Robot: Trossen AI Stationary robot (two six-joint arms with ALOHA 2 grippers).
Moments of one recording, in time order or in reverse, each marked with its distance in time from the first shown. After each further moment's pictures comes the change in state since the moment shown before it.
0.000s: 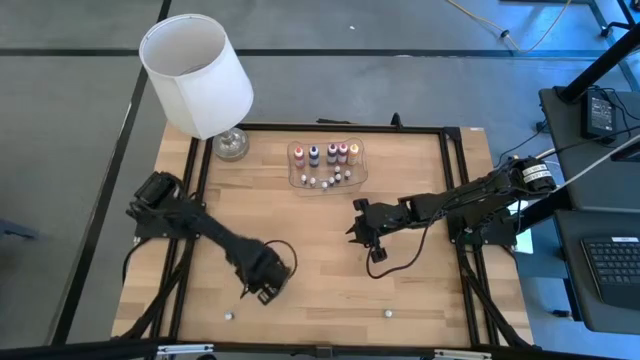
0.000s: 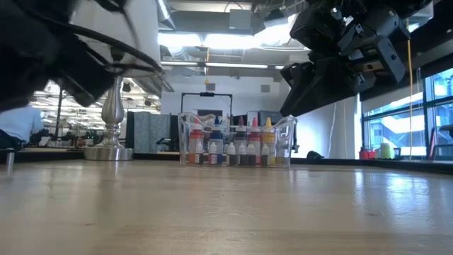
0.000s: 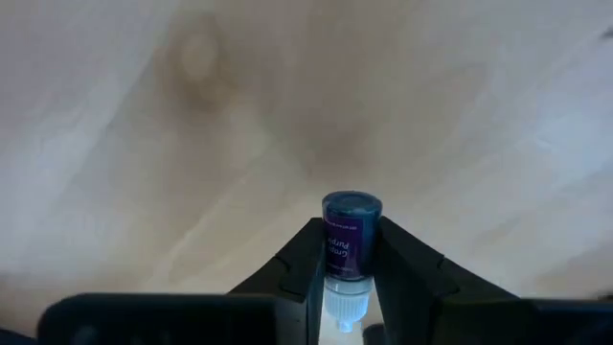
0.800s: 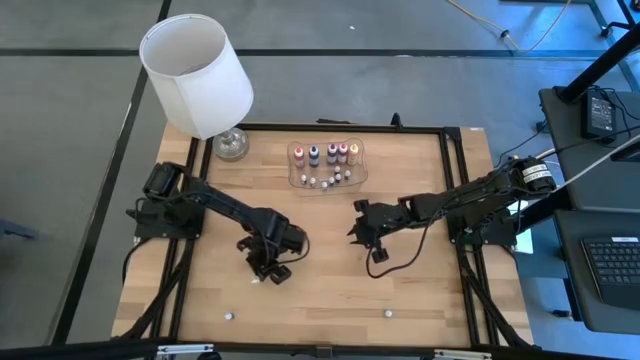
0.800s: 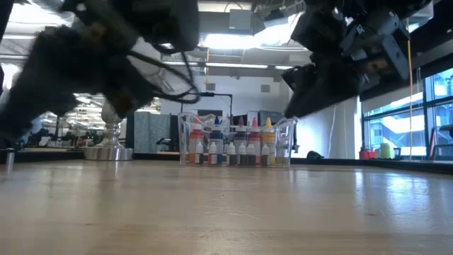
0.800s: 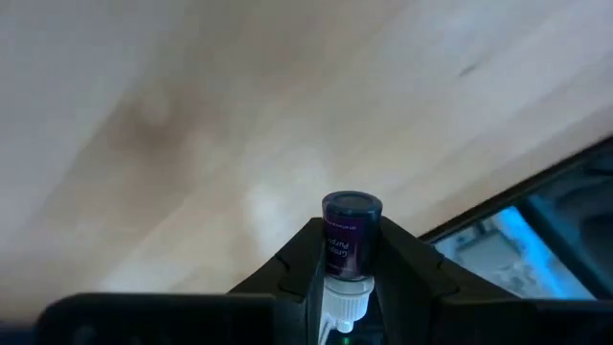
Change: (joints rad) left arm 0.264 0.004 0.001 0.011 0.349 0.242; right arm 0.000 0.000 0.000 -0.019 -0.034 0.025
